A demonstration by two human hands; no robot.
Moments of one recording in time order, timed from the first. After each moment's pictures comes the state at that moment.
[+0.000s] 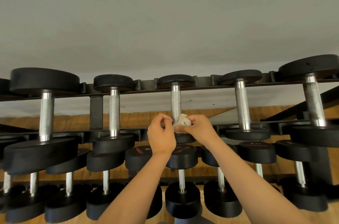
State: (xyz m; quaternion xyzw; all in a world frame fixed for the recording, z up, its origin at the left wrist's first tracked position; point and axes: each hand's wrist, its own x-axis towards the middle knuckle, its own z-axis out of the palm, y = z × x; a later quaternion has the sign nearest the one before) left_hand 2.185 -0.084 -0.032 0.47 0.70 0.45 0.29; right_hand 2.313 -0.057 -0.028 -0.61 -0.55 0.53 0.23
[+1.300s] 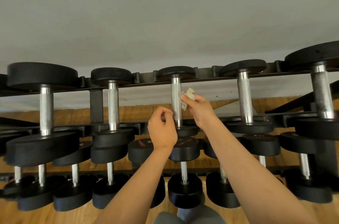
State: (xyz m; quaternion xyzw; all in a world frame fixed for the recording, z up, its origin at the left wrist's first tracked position) left_hand 2.193 -0.086 -0.026 0.46 0.70 0.46 0.29; right_hand 2.305 -0.023 -0.027 -0.57 -0.22 0.68 0.41
